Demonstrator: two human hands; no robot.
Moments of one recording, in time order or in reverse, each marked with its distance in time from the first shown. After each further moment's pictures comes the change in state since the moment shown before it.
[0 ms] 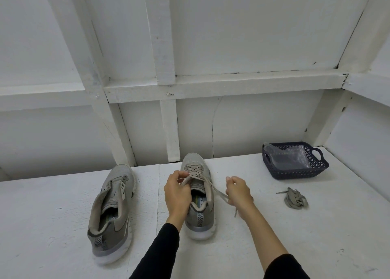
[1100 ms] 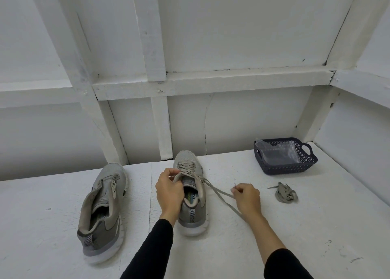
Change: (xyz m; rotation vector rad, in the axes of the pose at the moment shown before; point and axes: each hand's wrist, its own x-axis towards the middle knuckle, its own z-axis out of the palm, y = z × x) left_hand -0.003 0.003 0.002 0.052 0.051 -0.038; right_hand 0.001 0.046 -0.033 -0.276 0.167 -0.114
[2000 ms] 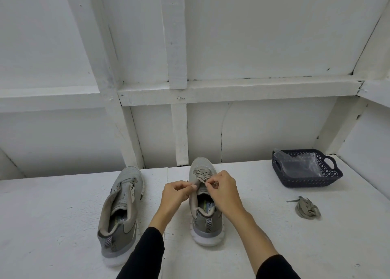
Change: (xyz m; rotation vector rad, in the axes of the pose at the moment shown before) left_hand 0.025 -0.005 -0.050 -0.217 -0.450 -0.173; right_hand -0.017 -0.097 0.045 0.002 -0.136 -0.435
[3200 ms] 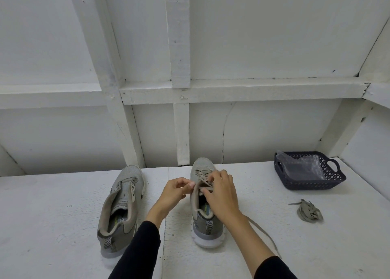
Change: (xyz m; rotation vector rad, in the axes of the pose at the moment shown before) left_hand 0.010 0.011 -0.012 0.120 -0.161 -0.018; right_hand -0.004 -0.007 0.011 -0.256 0.028 -0.076
